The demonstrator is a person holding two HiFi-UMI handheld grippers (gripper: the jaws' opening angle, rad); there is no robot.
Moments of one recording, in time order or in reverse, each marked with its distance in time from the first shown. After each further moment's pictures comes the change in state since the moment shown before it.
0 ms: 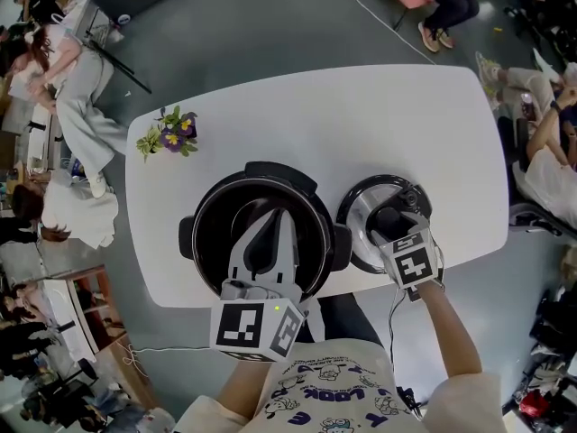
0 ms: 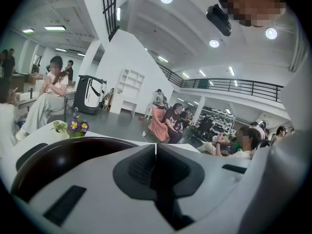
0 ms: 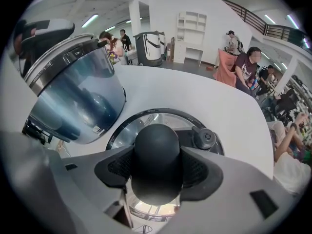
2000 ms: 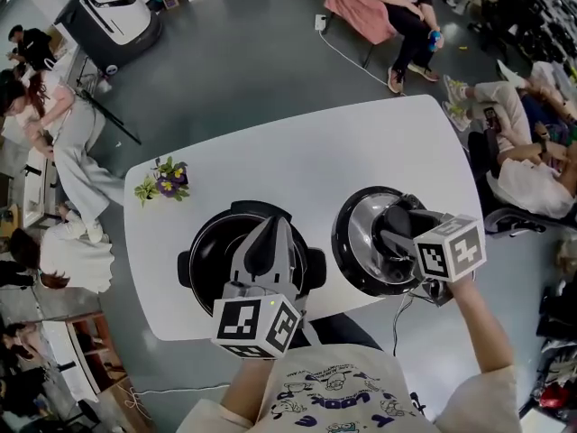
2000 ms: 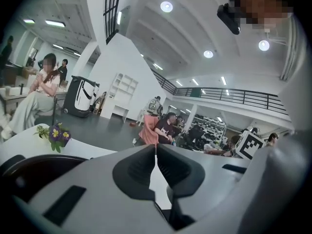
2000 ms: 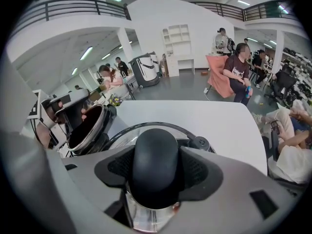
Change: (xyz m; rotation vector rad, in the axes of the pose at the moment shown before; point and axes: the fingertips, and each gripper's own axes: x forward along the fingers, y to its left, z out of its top) left arm 0.007 -0.049 0.044 -0.007 -0.084 -0.105; right arm -0.142 -0.049 0.060 0.178 -0.175 0.145
